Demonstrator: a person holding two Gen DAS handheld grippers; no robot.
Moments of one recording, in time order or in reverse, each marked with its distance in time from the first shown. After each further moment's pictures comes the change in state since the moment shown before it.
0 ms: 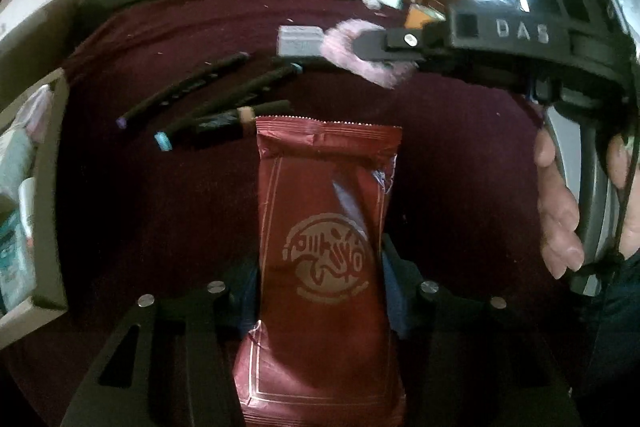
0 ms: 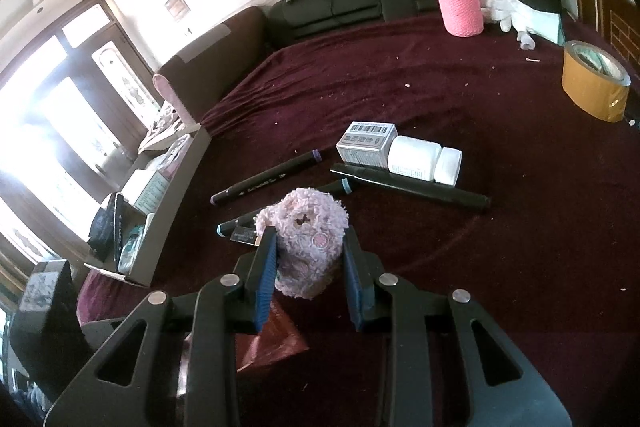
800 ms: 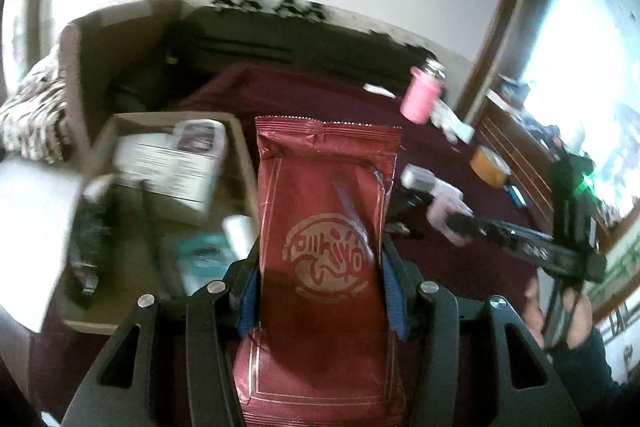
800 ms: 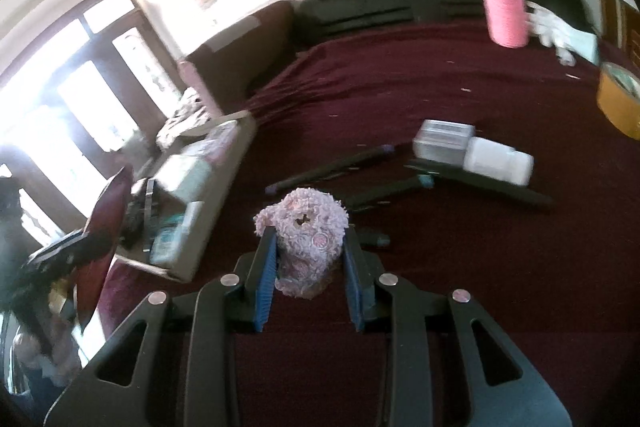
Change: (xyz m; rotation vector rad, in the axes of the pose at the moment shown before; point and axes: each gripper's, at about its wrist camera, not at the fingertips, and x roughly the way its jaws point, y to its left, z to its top) left arm -0.147 0.149 -0.011 -0.288 -0.311 0.106; right arm 0.009 0.069 -0.007 -0.074 0.010 0.066
